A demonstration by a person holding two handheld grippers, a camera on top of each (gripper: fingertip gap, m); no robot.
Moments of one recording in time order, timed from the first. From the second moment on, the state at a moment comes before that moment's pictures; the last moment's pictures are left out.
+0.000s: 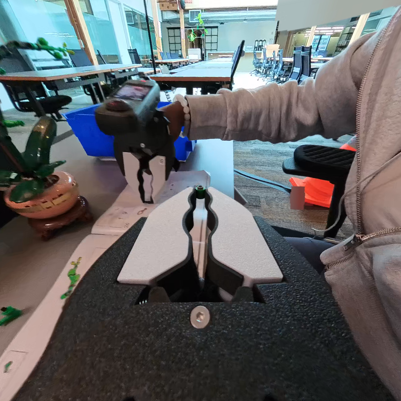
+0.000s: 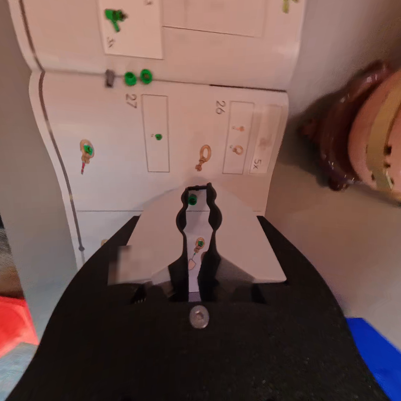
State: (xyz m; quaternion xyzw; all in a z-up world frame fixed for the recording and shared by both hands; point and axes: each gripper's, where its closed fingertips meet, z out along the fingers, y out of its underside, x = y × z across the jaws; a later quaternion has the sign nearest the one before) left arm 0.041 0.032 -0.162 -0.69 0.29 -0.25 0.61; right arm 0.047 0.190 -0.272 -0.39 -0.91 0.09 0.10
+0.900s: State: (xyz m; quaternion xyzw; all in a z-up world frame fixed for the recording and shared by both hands) left arm 0.022 0.036 -0.186 -0.71 0.25 -0.32 0.58; right arm 0.076 0.165 -0.259 -0.75 -0.59 0.25 0.13
